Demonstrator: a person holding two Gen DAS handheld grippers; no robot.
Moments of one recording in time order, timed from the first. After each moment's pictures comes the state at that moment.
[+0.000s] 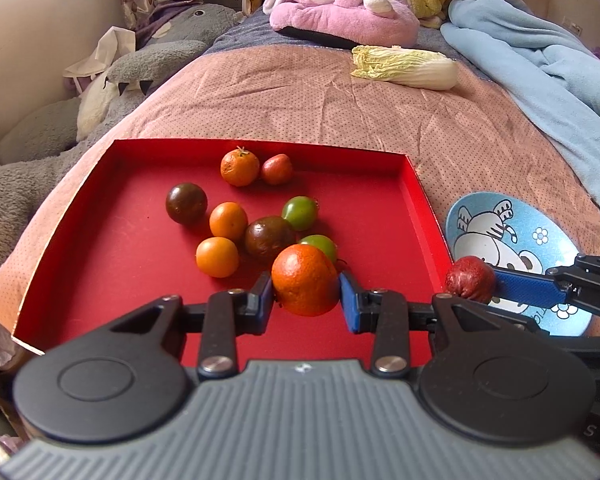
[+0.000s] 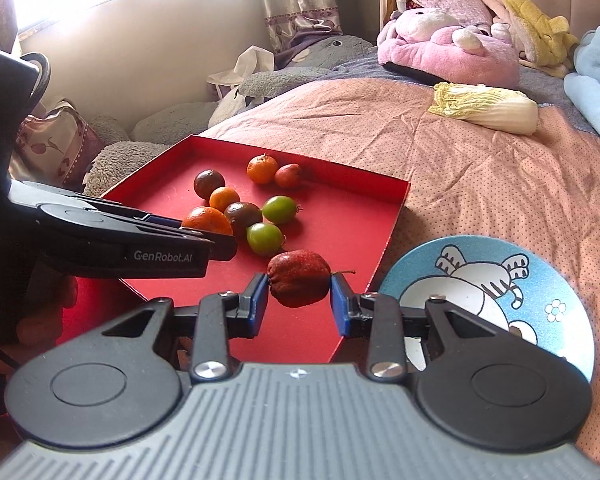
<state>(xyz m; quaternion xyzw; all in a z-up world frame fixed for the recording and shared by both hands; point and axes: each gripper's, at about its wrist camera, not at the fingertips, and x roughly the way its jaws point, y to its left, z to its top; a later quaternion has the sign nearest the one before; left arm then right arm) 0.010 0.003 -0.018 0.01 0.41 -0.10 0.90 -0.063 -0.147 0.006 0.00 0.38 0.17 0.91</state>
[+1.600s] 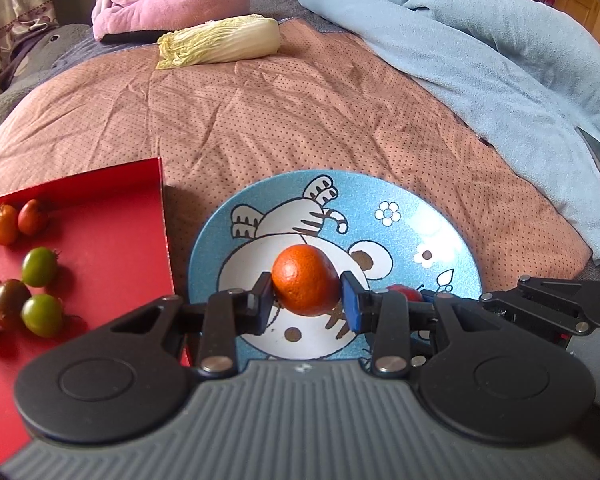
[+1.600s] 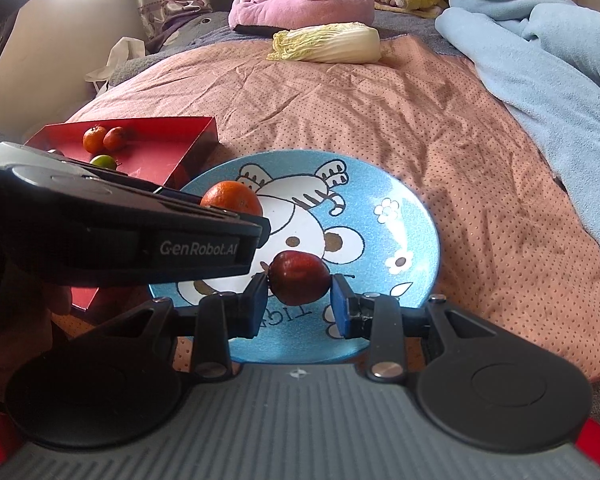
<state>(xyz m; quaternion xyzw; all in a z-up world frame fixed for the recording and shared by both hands) 0.016 -0.157 -0.045 0.06 0.42 -0.26 0.87 -0.082 -0.254 -0.037 0.02 0.42 0.00 0.91</state>
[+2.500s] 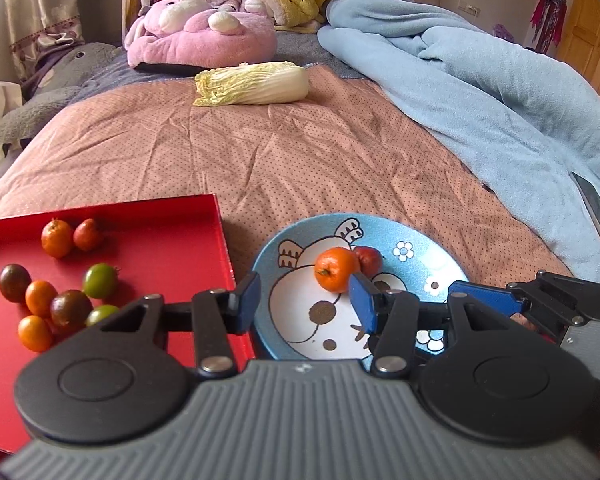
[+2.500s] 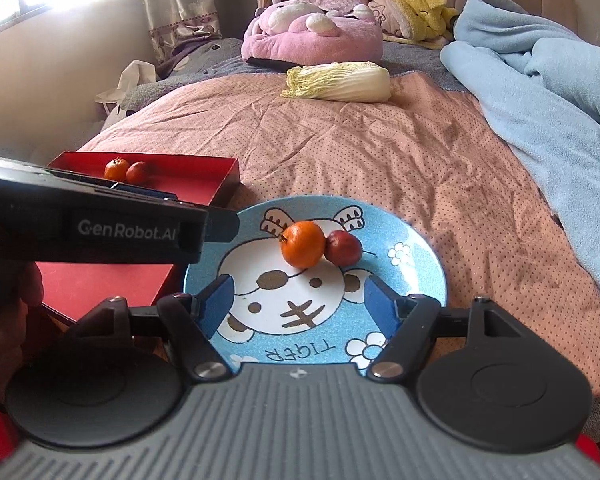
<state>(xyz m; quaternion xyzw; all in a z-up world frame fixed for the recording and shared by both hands) 0.008 -0.109 -0.007 0.03 0.38 -0.25 0.89 -0.085 -0.235 -0.005 0.01 0.38 0.01 0.93</state>
